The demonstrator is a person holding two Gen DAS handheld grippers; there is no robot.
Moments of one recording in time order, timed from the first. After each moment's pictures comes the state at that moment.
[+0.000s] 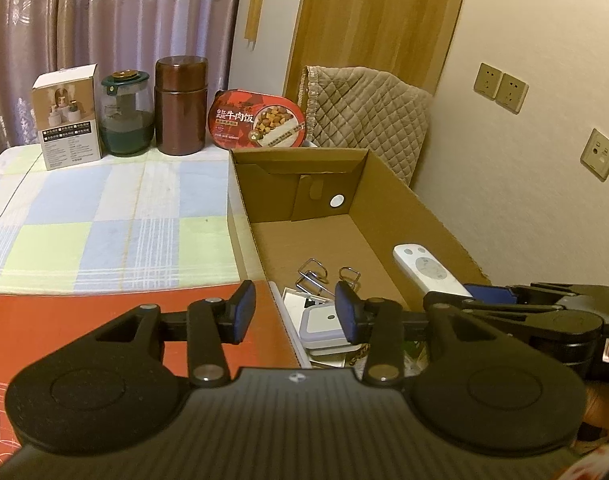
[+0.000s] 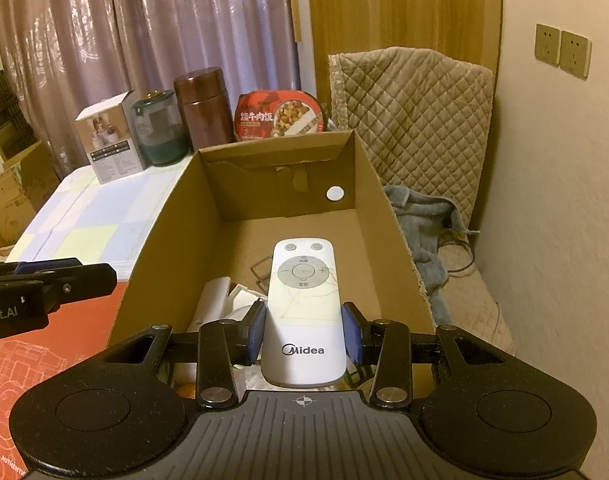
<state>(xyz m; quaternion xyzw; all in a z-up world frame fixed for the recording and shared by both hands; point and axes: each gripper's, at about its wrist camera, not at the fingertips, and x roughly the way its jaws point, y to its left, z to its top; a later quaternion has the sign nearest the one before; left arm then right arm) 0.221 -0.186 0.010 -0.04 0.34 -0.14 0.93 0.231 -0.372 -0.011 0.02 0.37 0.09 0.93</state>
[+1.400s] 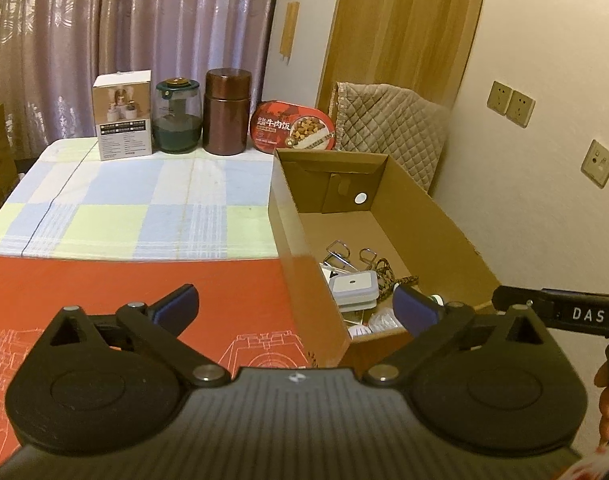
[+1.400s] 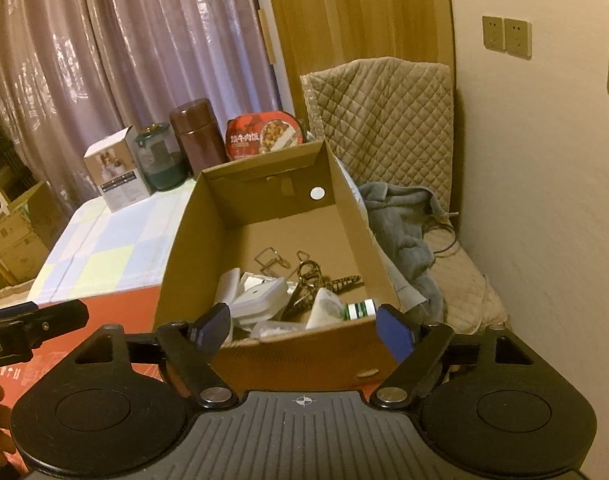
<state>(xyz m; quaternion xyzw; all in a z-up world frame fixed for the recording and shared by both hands) 0.133 -0.147 0.038 -0.05 0.33 -0.09 0.94 0.135 -0.393 0.035 0.08 0.35 0.07 0.93</state>
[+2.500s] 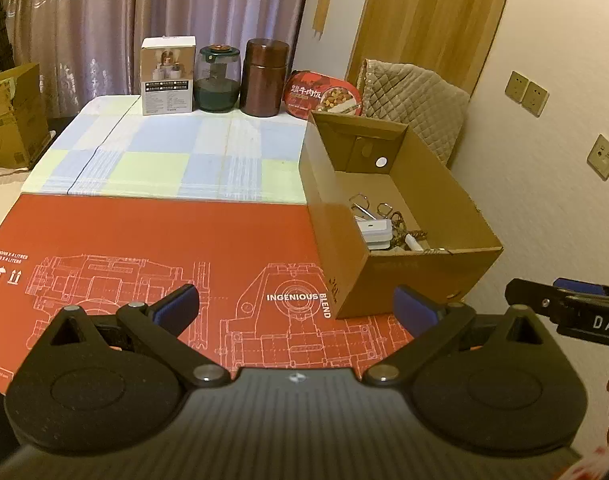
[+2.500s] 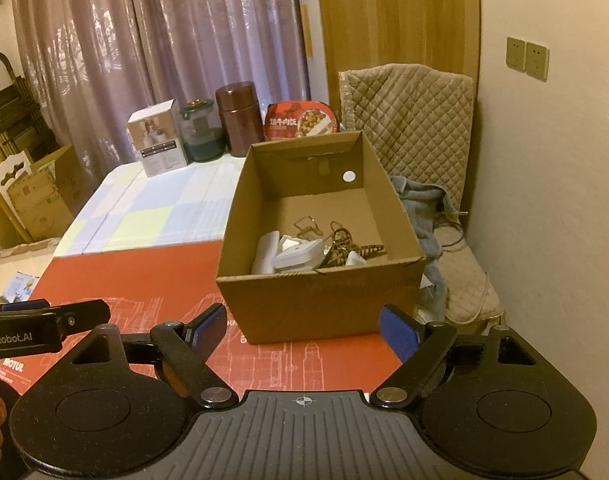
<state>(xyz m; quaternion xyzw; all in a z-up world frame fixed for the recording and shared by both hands) 0.057 -0.120 0.043 -0.07 0.37 -0.05 0.92 0.060 -0.355 0.054 0.03 0.36 0.09 0.93</state>
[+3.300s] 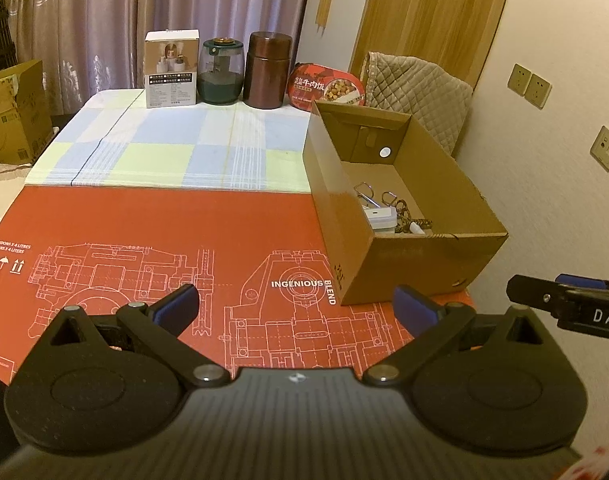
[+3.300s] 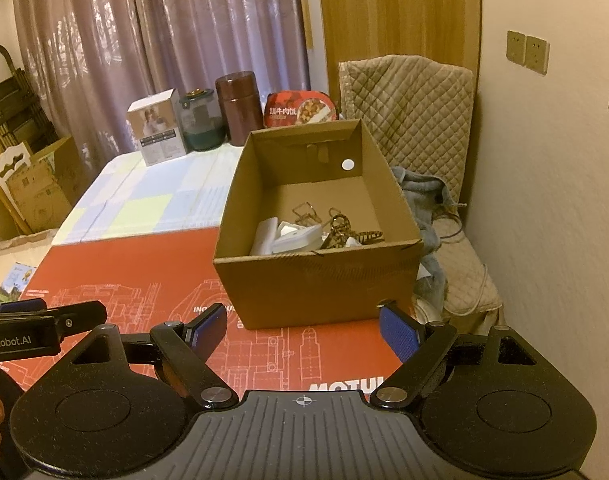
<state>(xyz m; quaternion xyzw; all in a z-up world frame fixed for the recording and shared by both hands) 0.050 -0.120 0.031 -0.07 0.38 -0.05 0.92 0.056 -0.356 0.044 0.03 0.37 0.09 0.92</state>
